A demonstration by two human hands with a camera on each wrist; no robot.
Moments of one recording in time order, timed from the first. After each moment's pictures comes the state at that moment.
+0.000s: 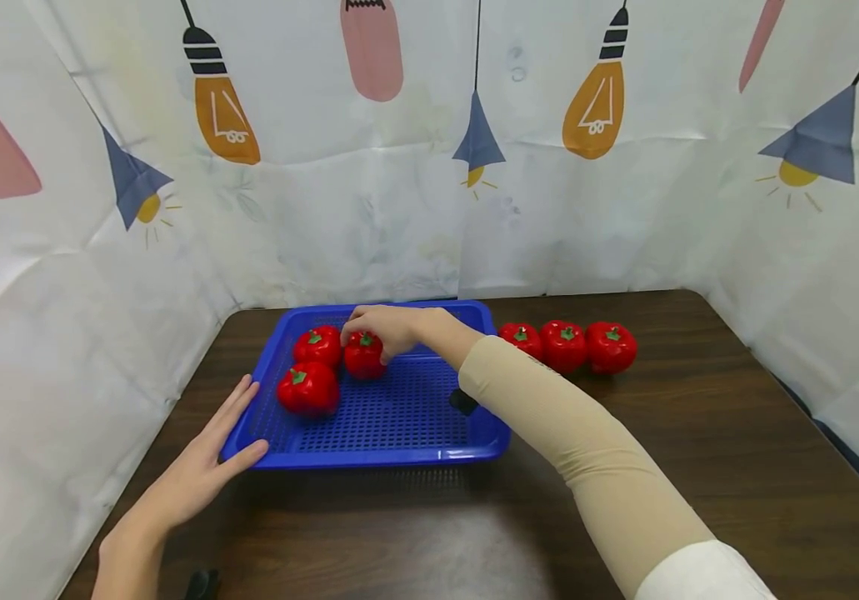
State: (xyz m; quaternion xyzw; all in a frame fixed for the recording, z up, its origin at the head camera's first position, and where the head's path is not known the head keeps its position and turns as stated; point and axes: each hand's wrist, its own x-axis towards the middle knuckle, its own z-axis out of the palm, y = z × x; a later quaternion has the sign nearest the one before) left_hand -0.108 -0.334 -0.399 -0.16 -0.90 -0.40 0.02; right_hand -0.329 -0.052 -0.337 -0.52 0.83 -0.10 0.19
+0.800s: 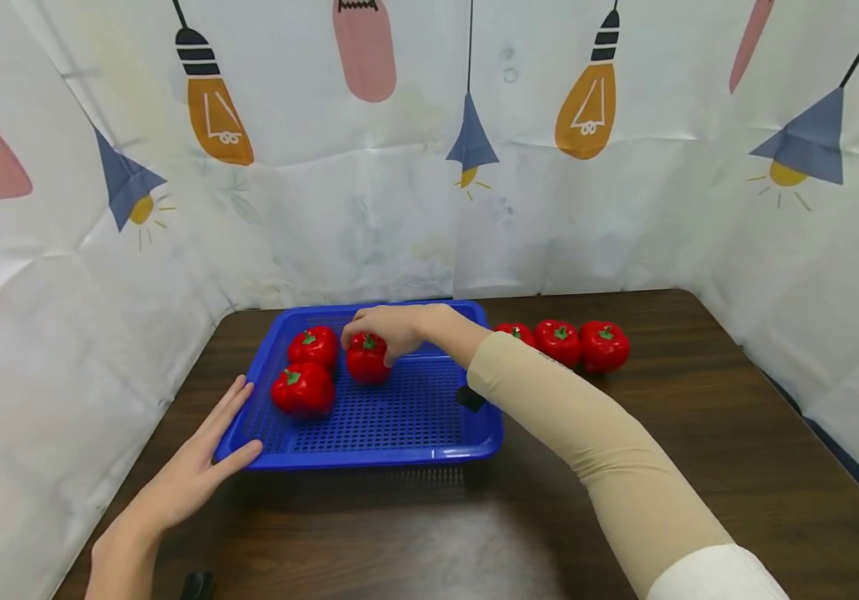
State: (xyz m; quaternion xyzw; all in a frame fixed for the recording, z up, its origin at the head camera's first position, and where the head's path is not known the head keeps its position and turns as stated) left_hand -0.106 -0.332 -0.398 -0.15 -0.91 -0.39 0.03; right_hand -0.323 -0.037 -0.325 -0.53 0.82 -0.07 0.20
